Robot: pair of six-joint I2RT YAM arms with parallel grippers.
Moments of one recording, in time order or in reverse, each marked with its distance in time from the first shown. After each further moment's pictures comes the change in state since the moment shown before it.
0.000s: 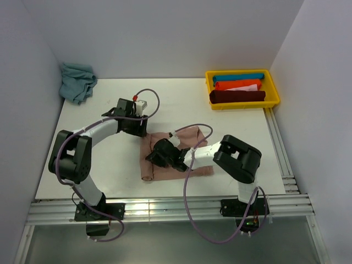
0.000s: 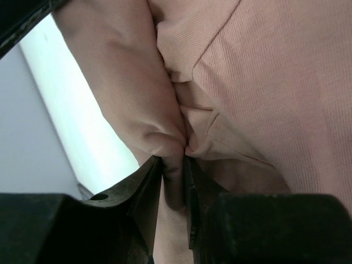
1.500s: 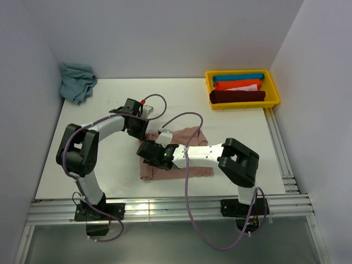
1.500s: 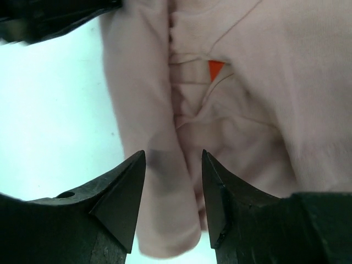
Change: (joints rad) left arm -0.044 0.099 0.090 -0.154 -0.029 0.077; right arm 0.119 -0.005 0.317 -0.610 0.277 -0.166
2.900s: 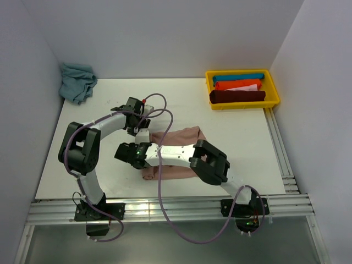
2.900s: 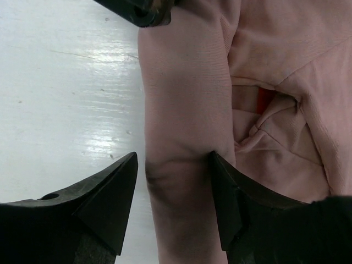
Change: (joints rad) left arm -0.013 0.030 0.049 -0.053 -0.039 0.000; right arm 0.066 0.354 0.526 -0.389 0.134 -0.190
